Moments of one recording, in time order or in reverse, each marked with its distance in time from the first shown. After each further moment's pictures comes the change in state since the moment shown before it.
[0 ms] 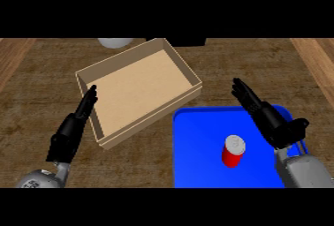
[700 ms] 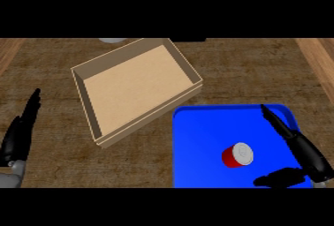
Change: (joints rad) left arm 0.050 0.146 0.201 0.187 -0.055 0.063 0.029; right arm 0.248 -0.197 -0.009 -0.086 0.202 -0.030 -0.129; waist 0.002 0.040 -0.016
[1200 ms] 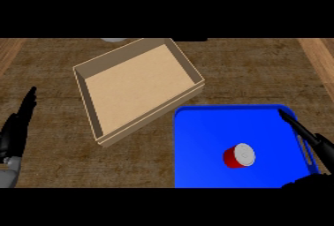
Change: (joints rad) left arm -0.025 -0.001 0.044 0.051 -0.016 -0.044 -0.005; right arm 0.032 -0.119 -0.074 0.075 0.096 0.086 -0.247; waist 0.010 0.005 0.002
